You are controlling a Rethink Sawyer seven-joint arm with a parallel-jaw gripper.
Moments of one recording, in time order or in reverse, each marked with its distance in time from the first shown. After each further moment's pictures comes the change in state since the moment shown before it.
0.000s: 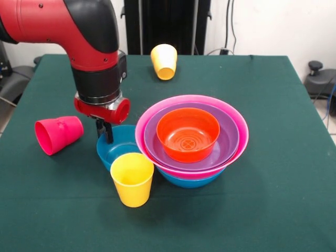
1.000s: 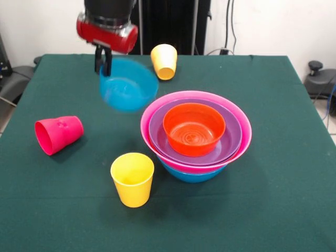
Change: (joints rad) arm 0.119 -0.368 -0.101 0.237 -0.003 0.143 0.000
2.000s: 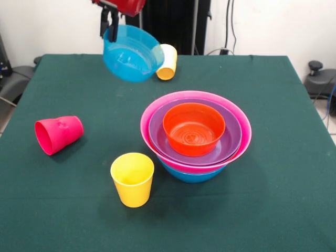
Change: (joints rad) arm 0.027 -0.149 -0.007 0.050 0.103 0.115 0.000
